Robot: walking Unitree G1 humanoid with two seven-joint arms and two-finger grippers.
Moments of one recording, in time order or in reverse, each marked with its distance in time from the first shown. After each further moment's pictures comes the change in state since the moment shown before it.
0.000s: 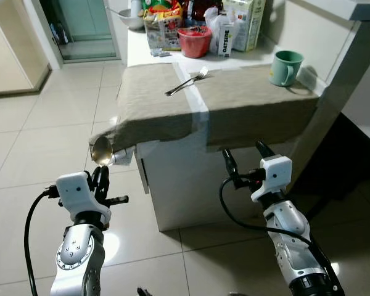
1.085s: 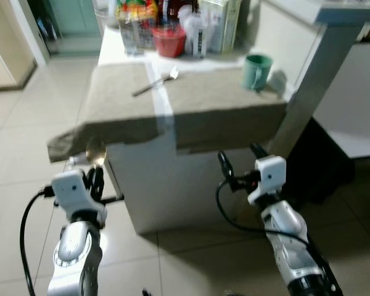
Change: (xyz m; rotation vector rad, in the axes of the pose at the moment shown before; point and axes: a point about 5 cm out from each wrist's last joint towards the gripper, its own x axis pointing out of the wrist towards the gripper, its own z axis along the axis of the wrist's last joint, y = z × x) left arm 0.004 0.003 0.000 -0.005 0.009 0.043; right arm 0.001 0.005 -0.003 -0.006 0.028 0.043
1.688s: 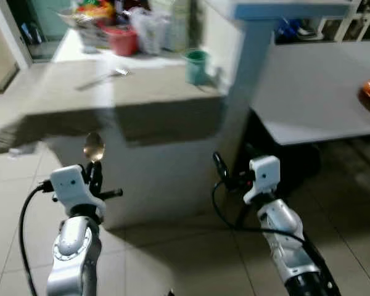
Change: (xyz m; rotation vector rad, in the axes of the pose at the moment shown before) left arm 0.006 0.000 0.000 -0.004 0.006 0.011; right arm 0.002 0.004 -0.002 -0.007 0.017 0.021
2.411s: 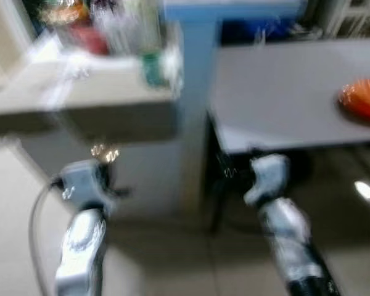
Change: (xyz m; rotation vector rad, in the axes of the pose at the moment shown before) left arm 0.006 -0.003 -0.008 0.028 0.050 0.012; right arm -0.001 0.005 0.000 -0.007 0.007 0.003
